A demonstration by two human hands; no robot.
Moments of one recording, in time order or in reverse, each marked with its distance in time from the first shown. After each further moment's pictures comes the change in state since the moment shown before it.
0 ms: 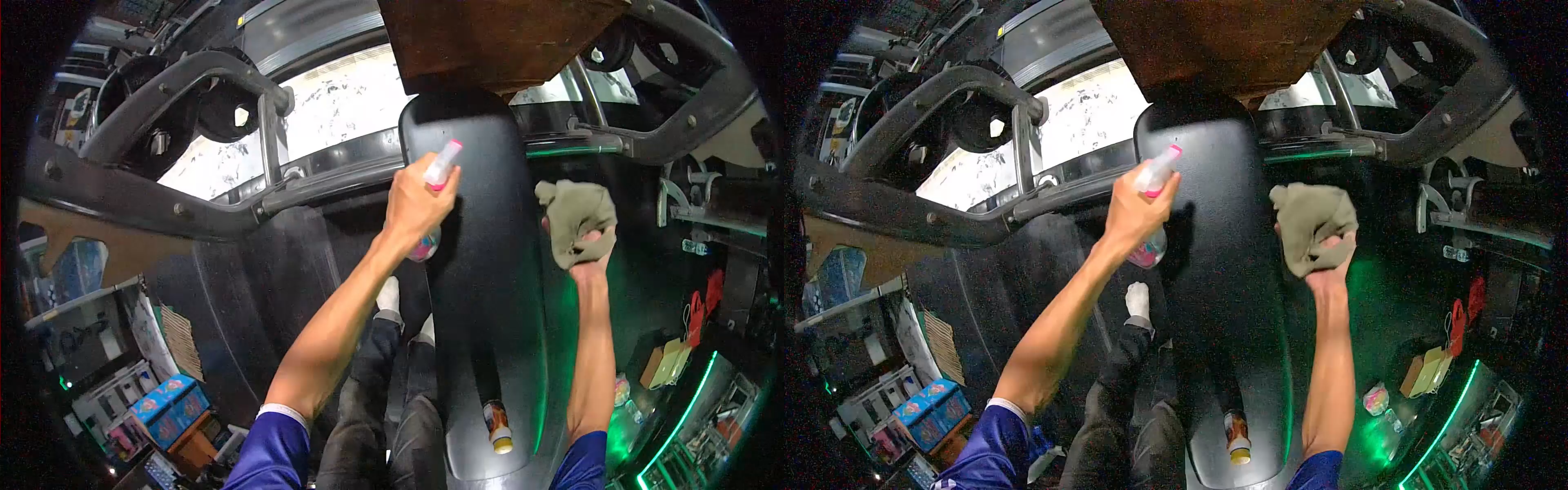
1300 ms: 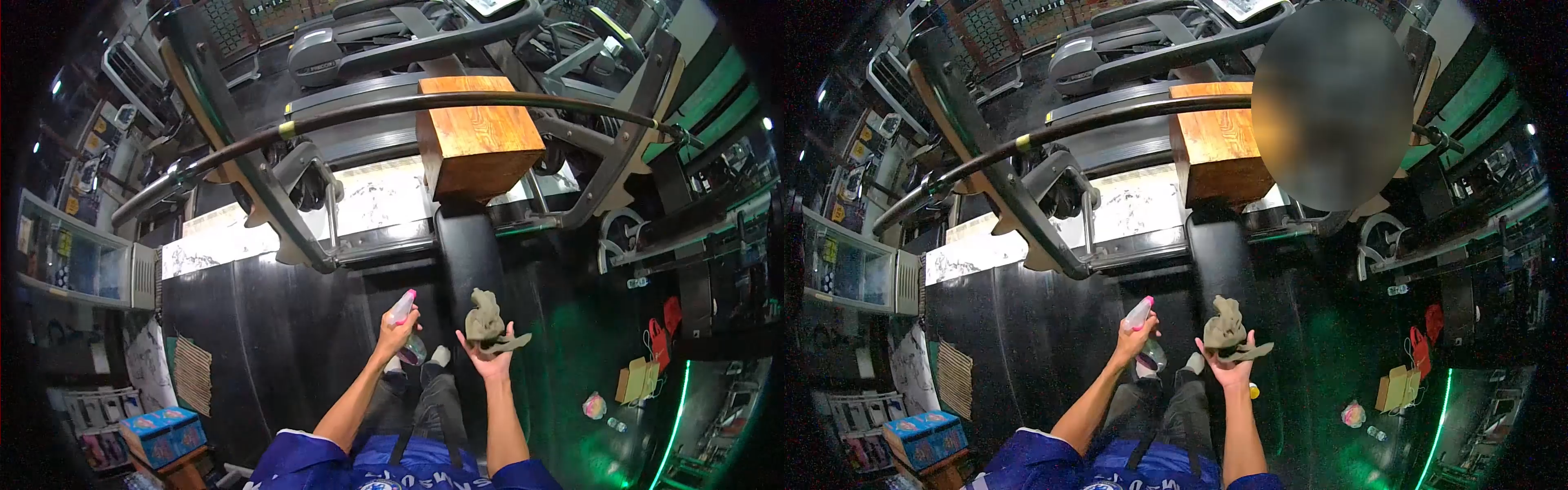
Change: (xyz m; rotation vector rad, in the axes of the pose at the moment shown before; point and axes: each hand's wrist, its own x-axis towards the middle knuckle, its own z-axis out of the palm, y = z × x) left_hand -0.259 0.152 -0.279 -0.687 -0.092 -0.275; right_hand -0.396 -0.012 0.279 0.736 0.059 0.294
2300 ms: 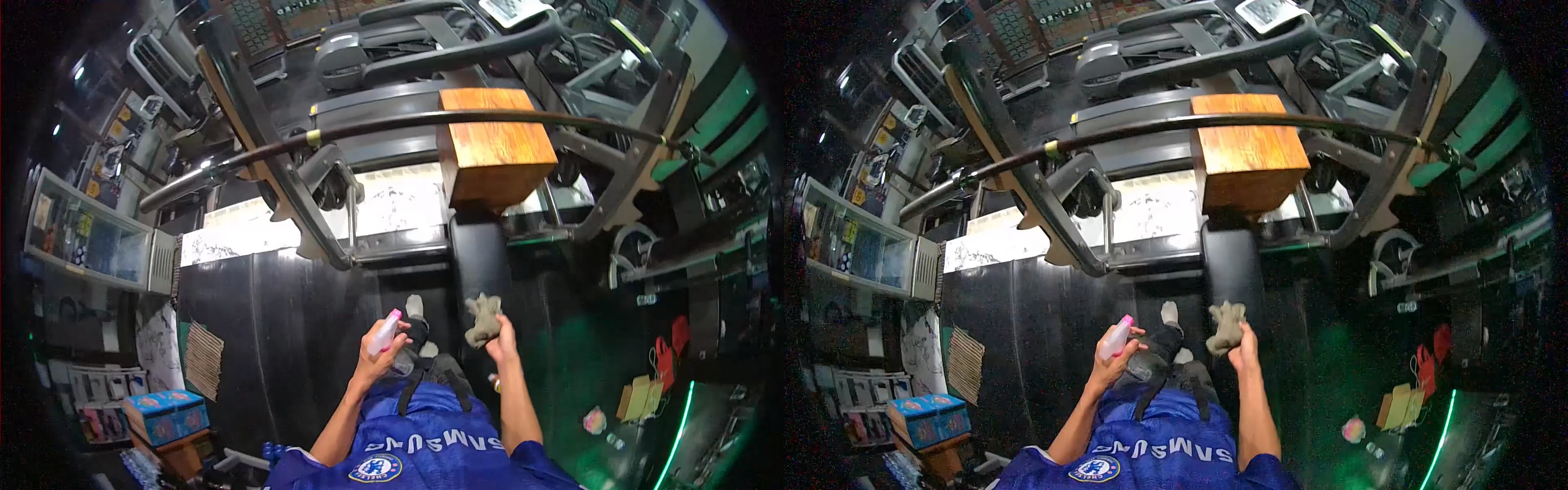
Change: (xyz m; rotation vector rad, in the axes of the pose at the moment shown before) left_hand -0.094 0.117 0.005 0.126 0.039 0.229; right_hand 0.056 -0.045 -0.026 -0.548 0.078 -0.004
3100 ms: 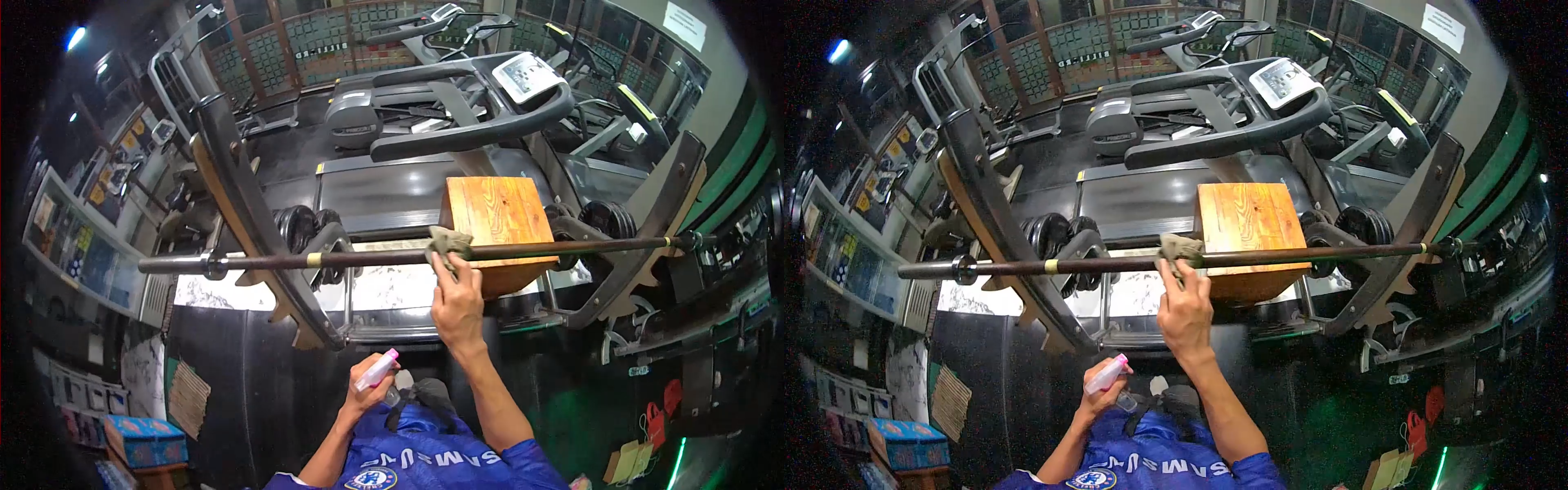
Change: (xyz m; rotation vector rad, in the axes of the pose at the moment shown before) left_hand 0.181 0.078 -0.008 0.418 0.024 0.389; right_hand 0.038 -0.127 0.417 -1.633 -0.116 -1.460
